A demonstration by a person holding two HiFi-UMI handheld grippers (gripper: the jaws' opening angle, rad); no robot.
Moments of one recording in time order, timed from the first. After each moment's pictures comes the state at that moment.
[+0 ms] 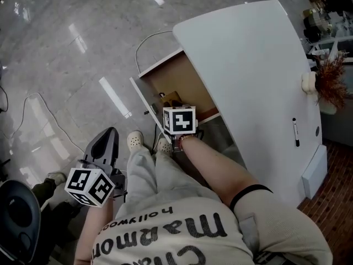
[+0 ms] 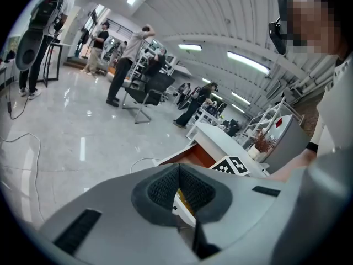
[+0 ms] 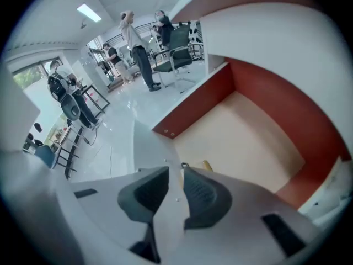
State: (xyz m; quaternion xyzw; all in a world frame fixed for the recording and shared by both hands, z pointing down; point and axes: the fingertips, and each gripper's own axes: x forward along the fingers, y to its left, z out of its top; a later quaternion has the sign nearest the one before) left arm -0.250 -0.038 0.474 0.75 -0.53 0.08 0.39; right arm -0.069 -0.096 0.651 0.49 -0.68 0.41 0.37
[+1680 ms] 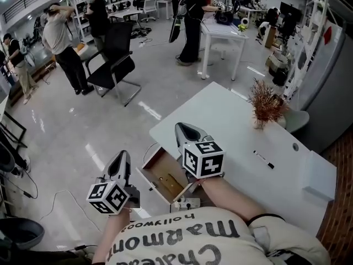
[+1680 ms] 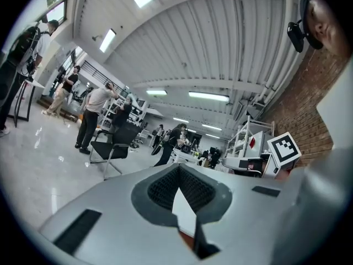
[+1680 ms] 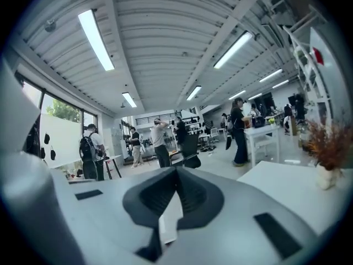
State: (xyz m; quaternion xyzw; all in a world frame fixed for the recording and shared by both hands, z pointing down) left arm -0.163 -0.077 0.201 0.84 -0.51 -0.08 0.17; right arm 0.027 -0.119 0.179 0.57 -0.81 0.14 0.02
